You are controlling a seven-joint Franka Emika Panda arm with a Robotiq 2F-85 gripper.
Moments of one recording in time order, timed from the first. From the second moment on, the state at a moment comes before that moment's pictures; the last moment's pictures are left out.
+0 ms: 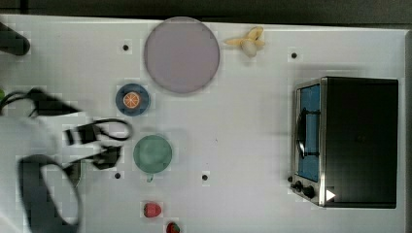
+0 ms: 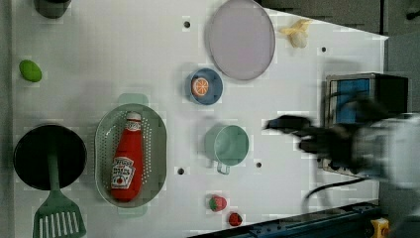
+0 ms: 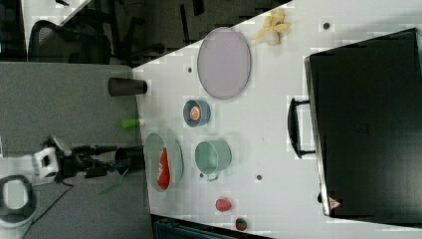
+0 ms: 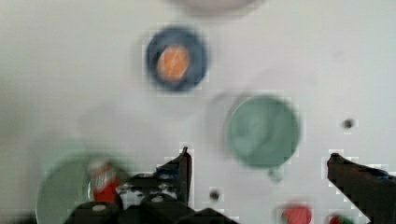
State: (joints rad) arm -0.09 -0.14 0.54 -1.98 -0.01 0.31 0.20
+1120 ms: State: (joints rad) arm -0.20 -0.24 0.15 -1.99 -0.01 0.17 0.19
